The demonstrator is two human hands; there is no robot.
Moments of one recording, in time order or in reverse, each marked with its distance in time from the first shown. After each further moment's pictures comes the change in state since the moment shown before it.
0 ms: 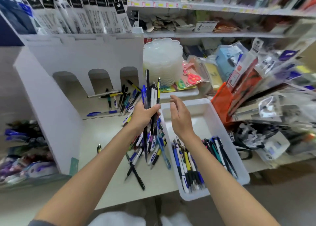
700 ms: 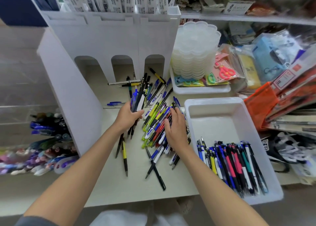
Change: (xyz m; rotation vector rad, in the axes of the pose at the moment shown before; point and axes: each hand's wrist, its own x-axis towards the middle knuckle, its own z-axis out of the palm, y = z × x) left_hand 0.027 -0.070 -0.130 0.403 0.109 -0.104; right_hand -0.019 0.059 0.116 -0.276 -0.167 0.068
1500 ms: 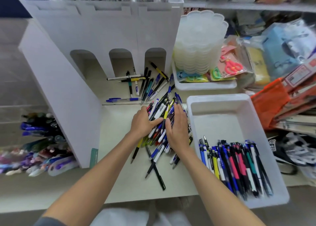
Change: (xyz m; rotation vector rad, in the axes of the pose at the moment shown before) left_hand -0.002 -0.013 0.060 0.403 -0.019 -0.097; right_hand -0.003 0.010 0.008 -0.014 0.076 -0.086
